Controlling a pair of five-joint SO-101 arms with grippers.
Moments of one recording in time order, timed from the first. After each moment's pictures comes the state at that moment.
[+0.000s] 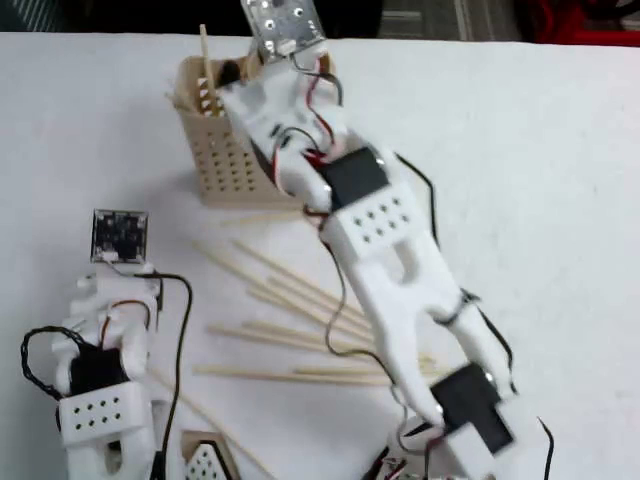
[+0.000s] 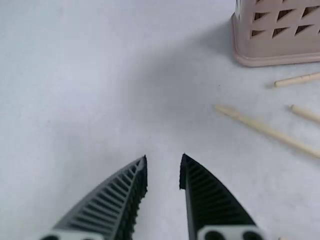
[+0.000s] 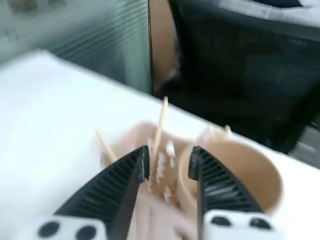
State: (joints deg) left arm -21.1 -73.3 83.2 44.6 -17.4; right arm -34.0 -6.0 -11.7 49.0 5.1
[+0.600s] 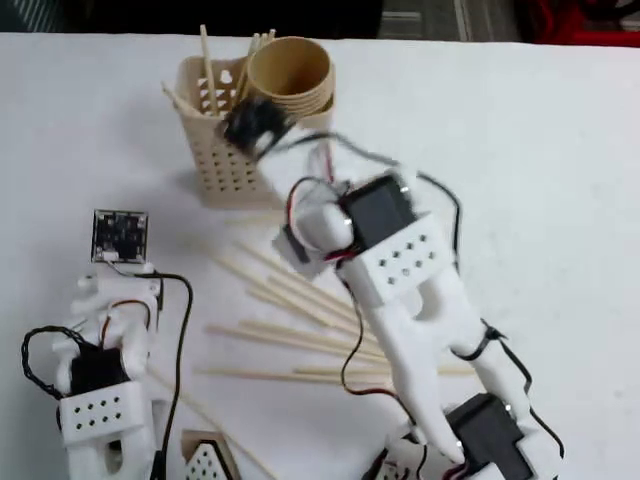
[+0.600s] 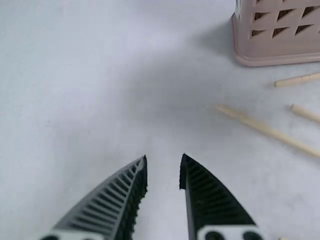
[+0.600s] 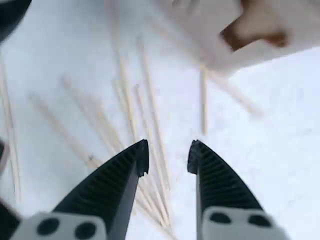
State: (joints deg) left arm -21.1 -73.3 83.2 44.6 -17.4; right arm -37.6 -13.4 -4.7 97.1 20.3
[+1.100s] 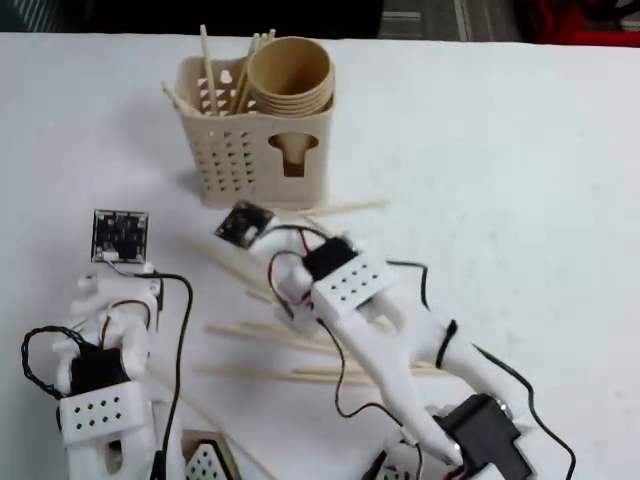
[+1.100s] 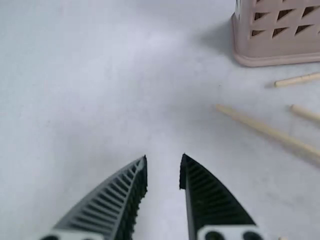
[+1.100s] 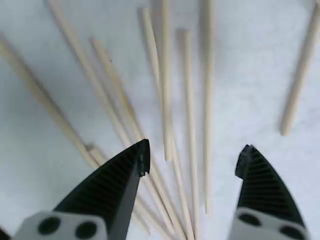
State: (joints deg) left arm -21.1 -73.3 83.2 44.6 -17.4; right arm -40.9 -11.6 35.5 65.1 21.6
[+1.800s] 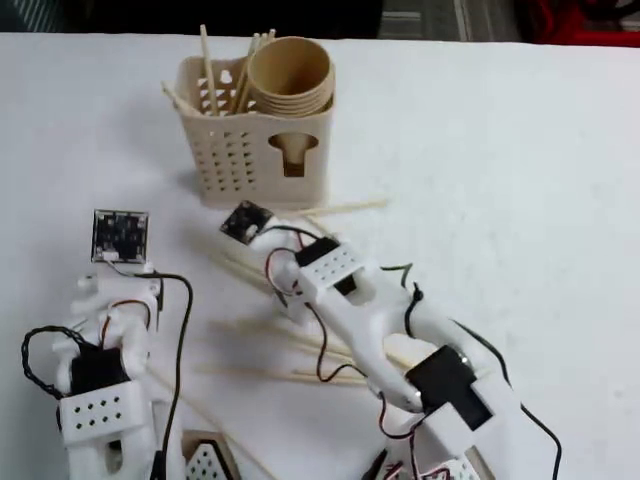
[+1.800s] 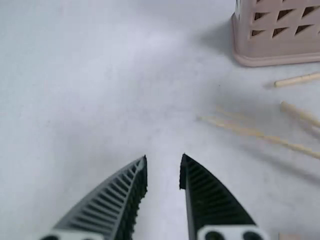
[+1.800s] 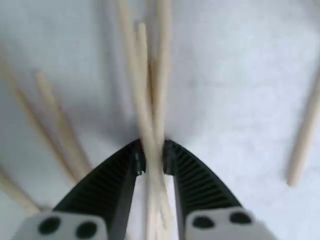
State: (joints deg) left arm -21.1 -73.3 83.2 44.6 -17.4; right arm -38.7 4.7 34.5 51.1 21.6
